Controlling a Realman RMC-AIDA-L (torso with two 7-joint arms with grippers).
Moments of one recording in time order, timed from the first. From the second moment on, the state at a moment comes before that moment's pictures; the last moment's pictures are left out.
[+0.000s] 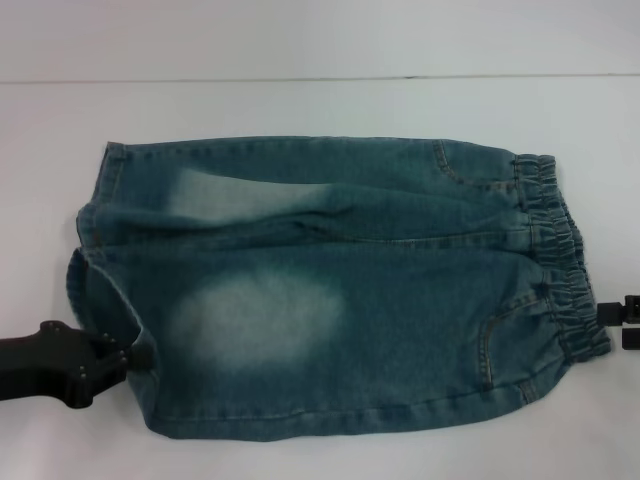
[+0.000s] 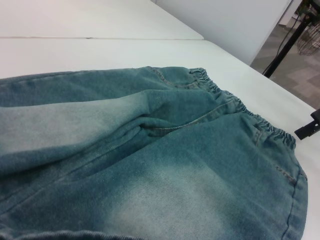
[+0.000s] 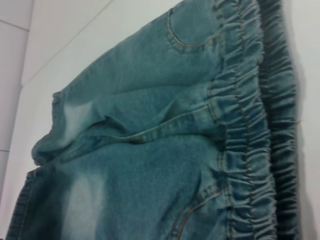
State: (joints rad) left arm -0.38 -2.16 0.40 0.96 2.40 1.77 -1.56; right arm 0.46 1.86 -0.46 -0.57 -2.39 -1.65 2.31
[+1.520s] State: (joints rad) left arm -0.38 -2.17 0.41 0.96 2.40 1.77 -1.55; right arm 0.49 1.88 -0.50 -0.56 -2.39 -1.57 2.31
